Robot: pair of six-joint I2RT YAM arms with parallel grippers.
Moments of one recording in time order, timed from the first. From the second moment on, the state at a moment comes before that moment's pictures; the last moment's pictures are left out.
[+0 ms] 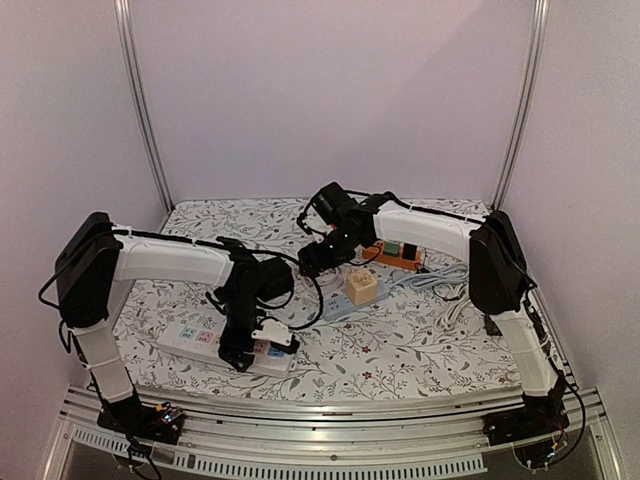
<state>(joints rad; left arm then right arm) -0.87 1.83 1.17 -1.07 0.00 0.79 0.83 2.39 2.10 -0.71 -0.08 0.19</state>
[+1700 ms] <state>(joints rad) -0.34 1.62 0.87 -0.98 0.07 1.08 0.88 1.72 1.48 -0.60 -0.08 0.22</state>
